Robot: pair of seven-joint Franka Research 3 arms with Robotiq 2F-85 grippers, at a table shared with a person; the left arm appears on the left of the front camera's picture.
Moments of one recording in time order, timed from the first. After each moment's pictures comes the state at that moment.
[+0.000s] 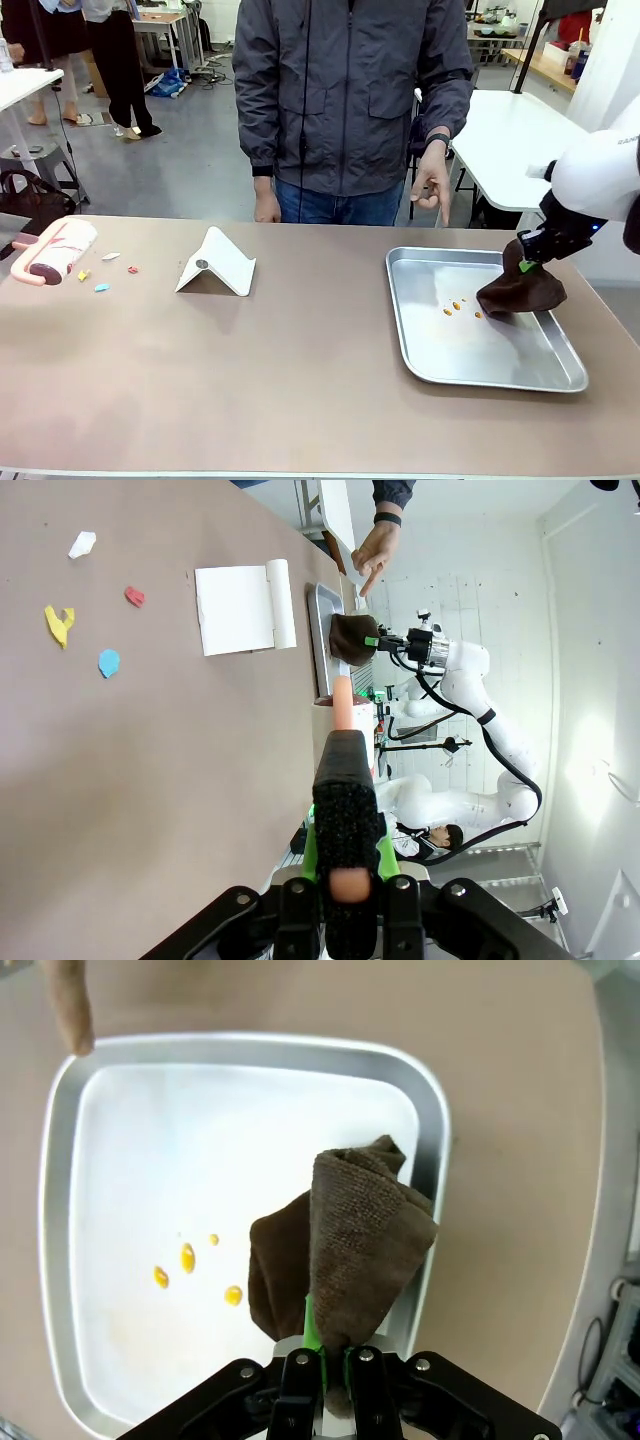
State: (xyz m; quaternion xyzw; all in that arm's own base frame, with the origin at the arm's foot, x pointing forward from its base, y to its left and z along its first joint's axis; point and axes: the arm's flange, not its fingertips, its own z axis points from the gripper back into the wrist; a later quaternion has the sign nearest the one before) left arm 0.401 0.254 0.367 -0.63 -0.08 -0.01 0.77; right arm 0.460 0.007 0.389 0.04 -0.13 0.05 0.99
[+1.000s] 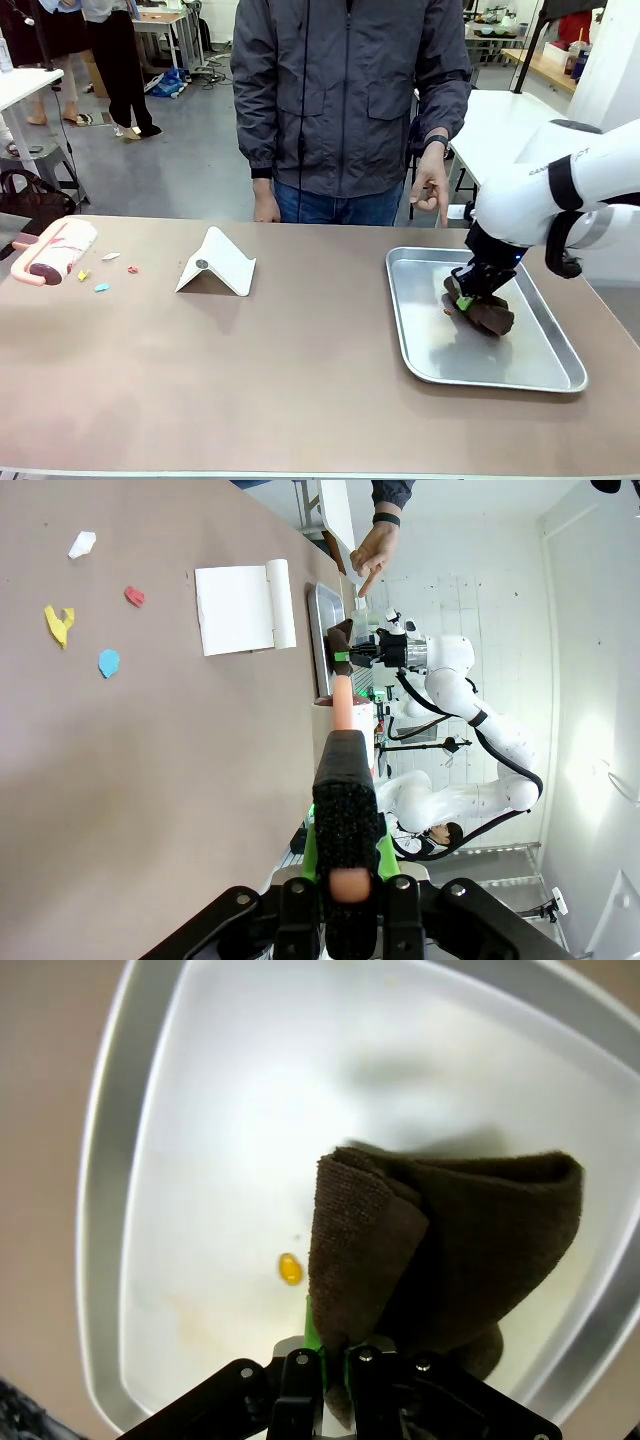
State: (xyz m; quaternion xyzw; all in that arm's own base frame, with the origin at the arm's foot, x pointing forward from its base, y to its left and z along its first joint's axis) left arm 0.401 0.254 0.367 -0.63 -0.08 -0.01 0.77; right arm 0.460 0.107 0.325 0.06 -0.03 0.14 0.99
